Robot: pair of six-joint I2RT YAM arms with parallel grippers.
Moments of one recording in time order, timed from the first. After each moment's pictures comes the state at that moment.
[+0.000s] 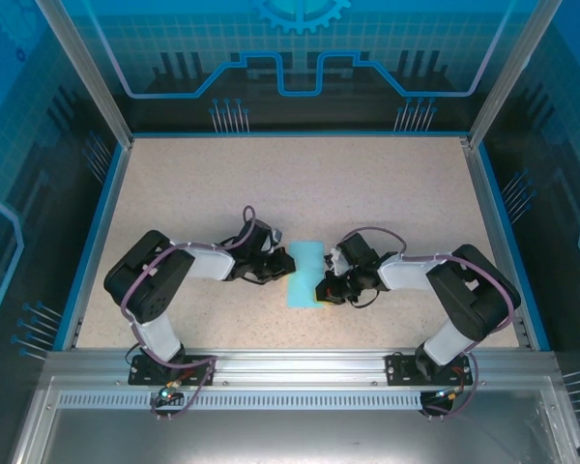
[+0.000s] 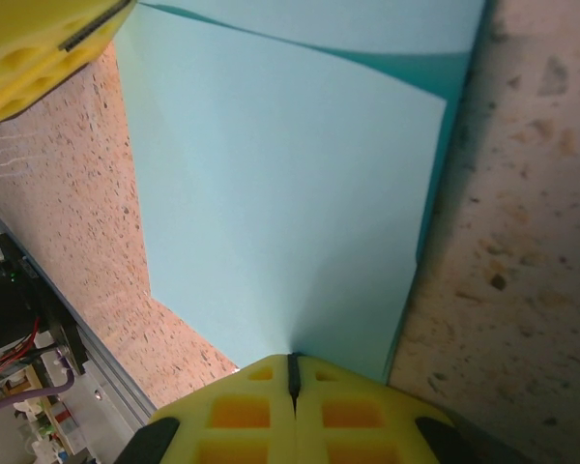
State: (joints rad) left arm -0.54 1.76 0.71 0.16 0.48 -0.92; right arm 0.61 1.60 0.60 -0.14 -0.62 0.72
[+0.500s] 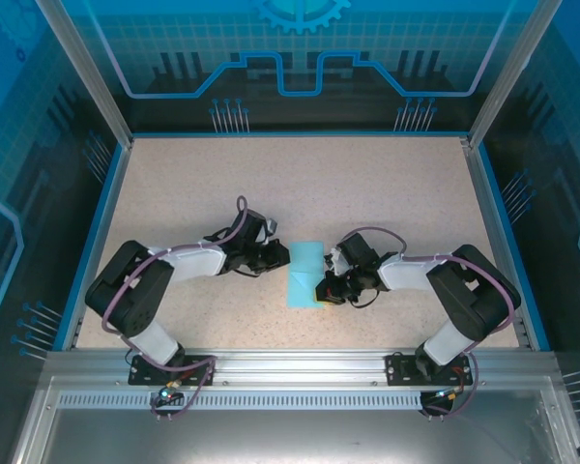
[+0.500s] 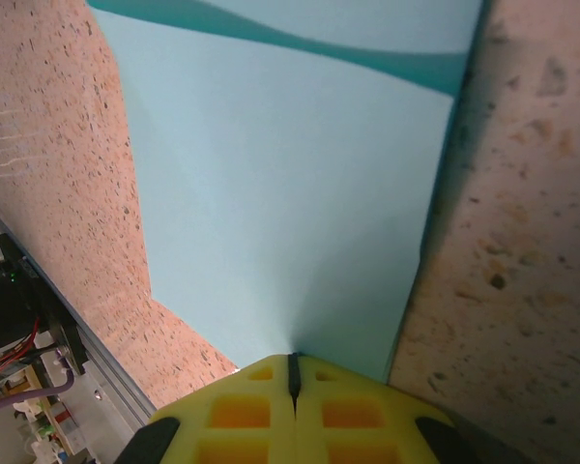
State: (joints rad) left arm -0.52 1.62 0.77 -0.03 0.43 -0.82; right arm 0.61 1.60 0.60 -0.13 -0.62 0.72
